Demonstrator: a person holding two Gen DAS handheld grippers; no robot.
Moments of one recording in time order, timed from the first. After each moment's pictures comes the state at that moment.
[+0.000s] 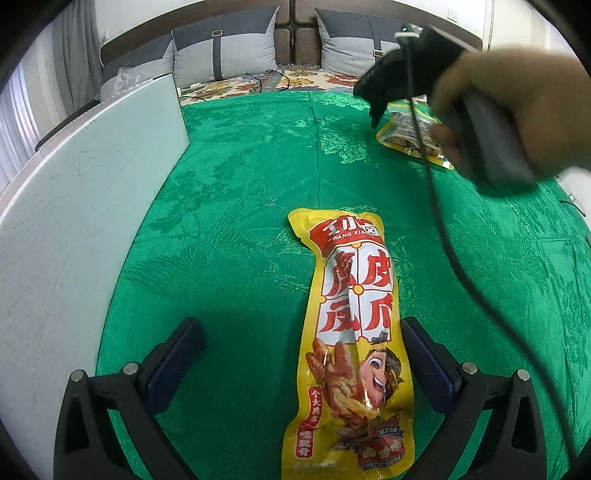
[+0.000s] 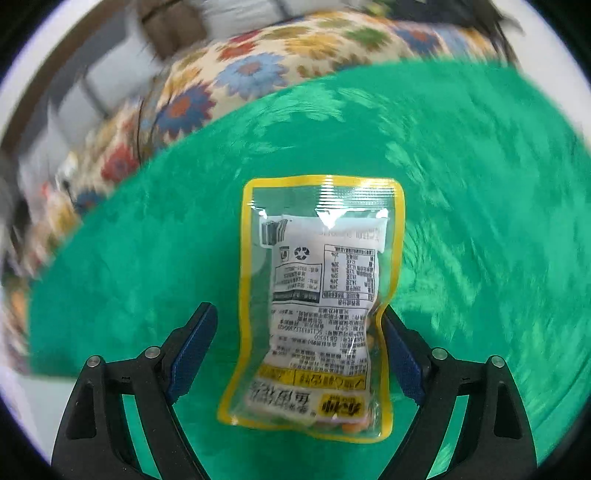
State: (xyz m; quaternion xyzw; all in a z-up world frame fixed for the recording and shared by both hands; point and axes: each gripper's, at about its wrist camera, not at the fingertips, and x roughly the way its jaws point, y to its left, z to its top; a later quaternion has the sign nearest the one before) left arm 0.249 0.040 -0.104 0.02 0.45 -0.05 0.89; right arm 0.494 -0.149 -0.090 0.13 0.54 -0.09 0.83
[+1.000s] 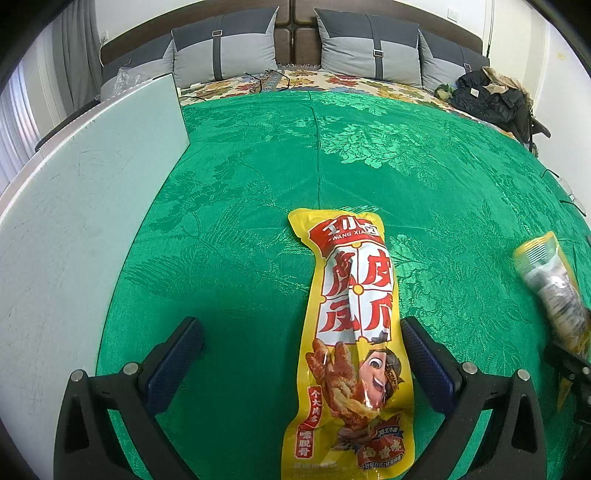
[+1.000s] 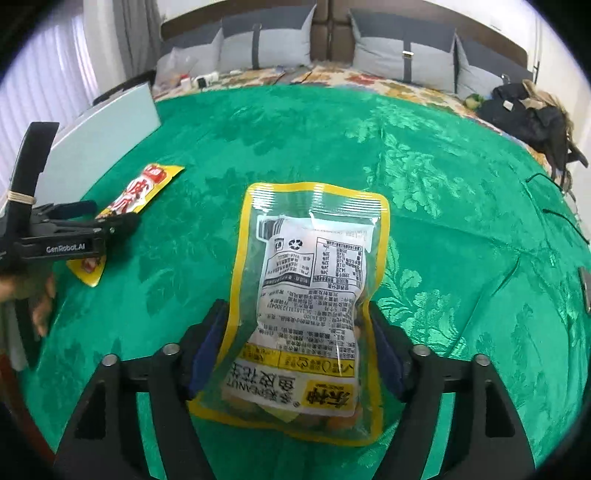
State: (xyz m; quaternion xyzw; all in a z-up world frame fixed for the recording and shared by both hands) left arm 0.249 0.040 -0.104 0.02 0.45 -0.05 0.89; right arm 0.199 -0.206 -0.105 -0.02 0.44 0.11 0.89
